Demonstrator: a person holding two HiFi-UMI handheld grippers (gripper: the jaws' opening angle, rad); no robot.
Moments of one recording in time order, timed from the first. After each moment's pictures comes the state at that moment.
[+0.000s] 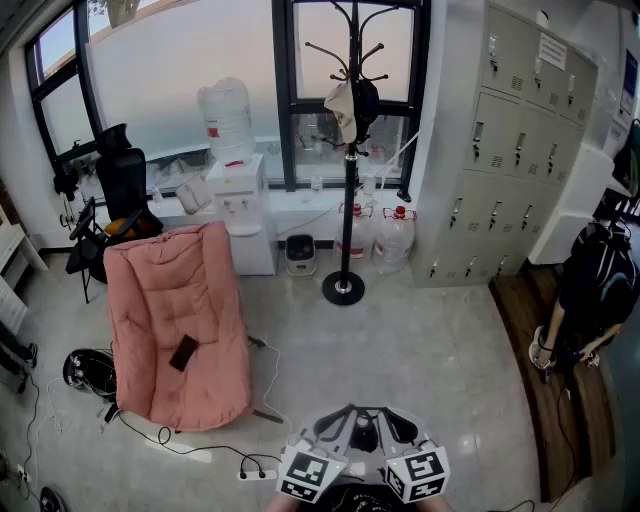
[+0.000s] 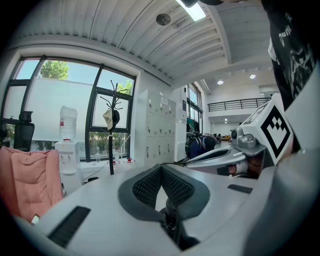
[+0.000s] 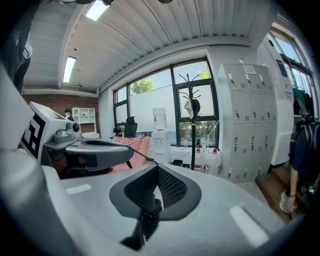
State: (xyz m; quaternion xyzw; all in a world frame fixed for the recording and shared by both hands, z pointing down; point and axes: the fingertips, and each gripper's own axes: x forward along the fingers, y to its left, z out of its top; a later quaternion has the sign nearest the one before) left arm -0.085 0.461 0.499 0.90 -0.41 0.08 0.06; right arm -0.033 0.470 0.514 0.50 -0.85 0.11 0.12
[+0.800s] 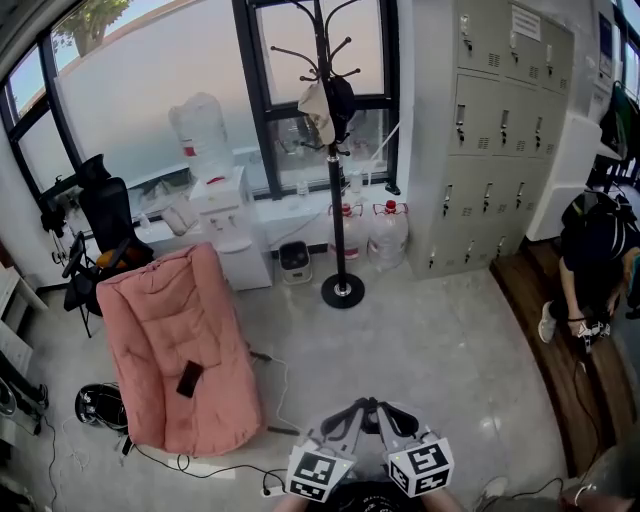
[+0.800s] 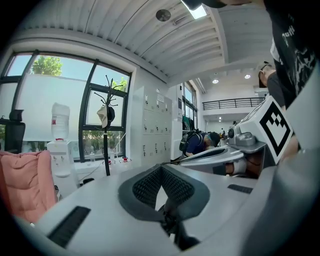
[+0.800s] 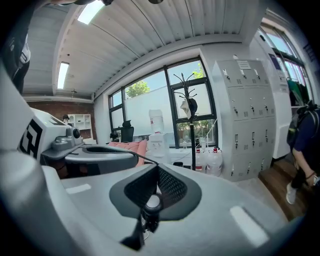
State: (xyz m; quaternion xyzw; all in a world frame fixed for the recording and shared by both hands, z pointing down) left arm -0.082 0.422 0.510 0.92 -0.38 0.09 0.06; right arm -0.044 0.428 0.520 0.51 -0.84 0.13 0.09
